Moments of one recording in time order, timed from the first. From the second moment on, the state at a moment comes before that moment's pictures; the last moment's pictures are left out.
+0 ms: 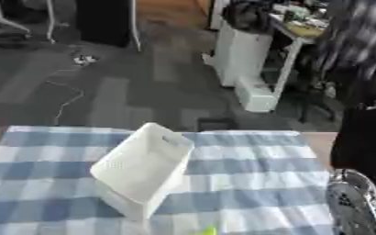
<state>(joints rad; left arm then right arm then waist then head) -0.41 0.58 -0.06 -1.99 -0.02 -0.66 0.54 -0.45 -0.22 0.05 -1.98 -0.70 -0.75 0.11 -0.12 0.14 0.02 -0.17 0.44</state>
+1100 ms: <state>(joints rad) -0.30 0.61 -0.16 -1.99 -0.24 -0.39 0.25 -0.46 -0.21 0.00 -1.98 -0.64 -0.73 0.02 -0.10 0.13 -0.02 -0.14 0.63</state>
